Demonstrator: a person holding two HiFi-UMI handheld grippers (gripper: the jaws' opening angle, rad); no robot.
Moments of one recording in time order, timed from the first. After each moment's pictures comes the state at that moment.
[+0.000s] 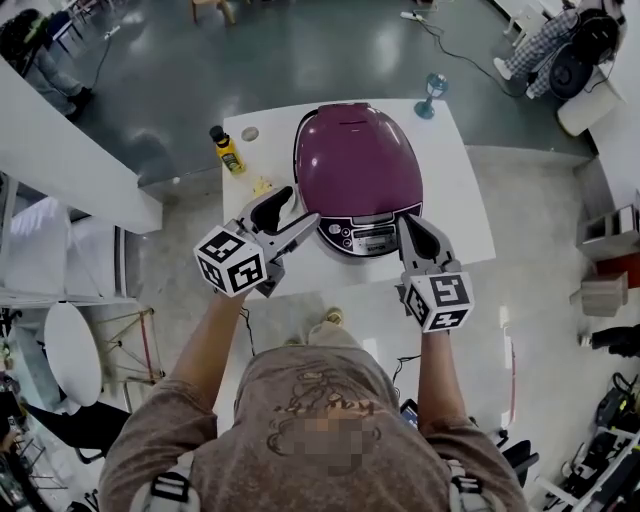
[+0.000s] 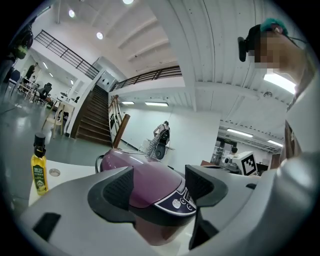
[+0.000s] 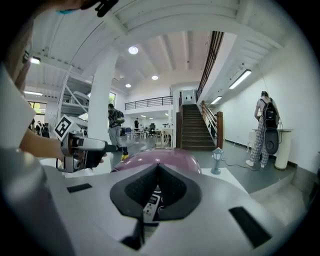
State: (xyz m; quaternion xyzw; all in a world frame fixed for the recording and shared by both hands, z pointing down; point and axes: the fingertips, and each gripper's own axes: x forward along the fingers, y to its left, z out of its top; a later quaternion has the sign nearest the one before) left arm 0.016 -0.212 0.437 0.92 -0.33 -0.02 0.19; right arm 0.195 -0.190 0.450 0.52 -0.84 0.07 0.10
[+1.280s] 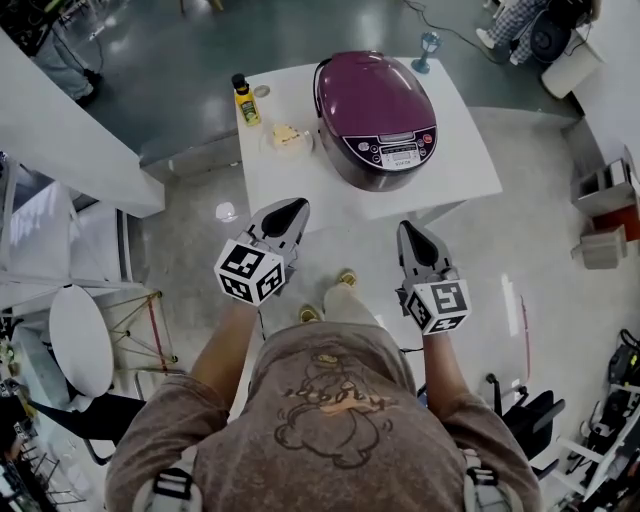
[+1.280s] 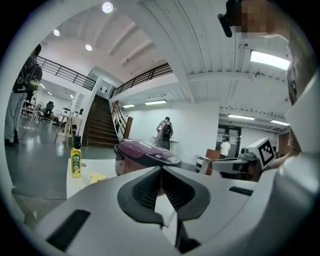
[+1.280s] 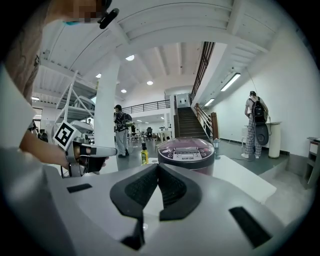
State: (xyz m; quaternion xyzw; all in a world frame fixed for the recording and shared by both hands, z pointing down) left arm -0.050 -0.058 0.480 0.92 -0.38 0.03 0.13; right arm 0.132 -0.007 0.488 0.55 -0.83 0.08 0.06
